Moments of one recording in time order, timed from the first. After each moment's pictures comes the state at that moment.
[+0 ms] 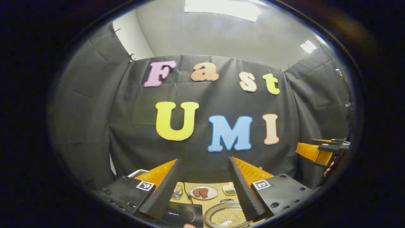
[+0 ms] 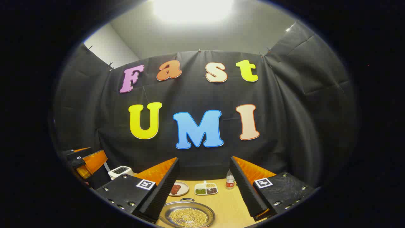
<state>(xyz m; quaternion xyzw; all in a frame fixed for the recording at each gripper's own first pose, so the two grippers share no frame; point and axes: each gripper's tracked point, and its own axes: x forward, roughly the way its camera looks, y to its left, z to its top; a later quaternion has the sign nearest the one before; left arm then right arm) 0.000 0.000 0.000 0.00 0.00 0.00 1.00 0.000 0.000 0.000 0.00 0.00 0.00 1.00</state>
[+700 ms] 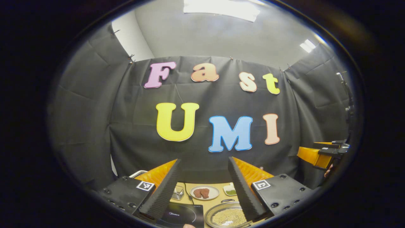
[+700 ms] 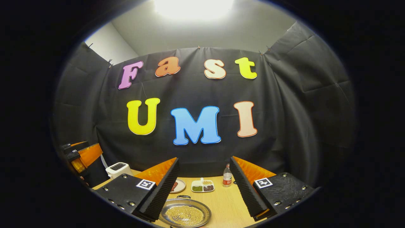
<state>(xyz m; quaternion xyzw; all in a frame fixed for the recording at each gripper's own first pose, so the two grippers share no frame) -0.001 -0.002 -0.004 0.00 0.00 0.00 1.00 -0.001 -0.007 -0.012 -0.01 0.02 -0.01 1.00</state>
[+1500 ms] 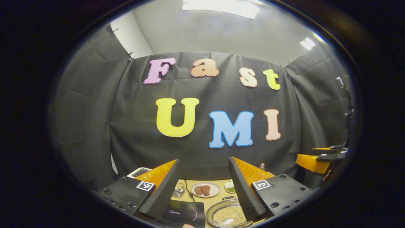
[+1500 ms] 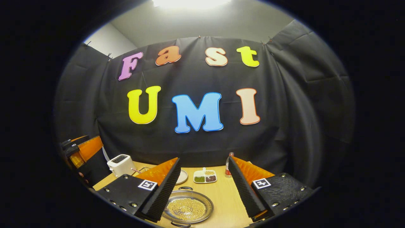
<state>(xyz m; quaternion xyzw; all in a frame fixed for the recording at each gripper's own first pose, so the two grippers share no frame) 0.003 -0.004 -0.015 0.00 0.02 0.01 1.00 0.001 -0.002 -0.058 0.00 0.08 0.00 1.00</state>
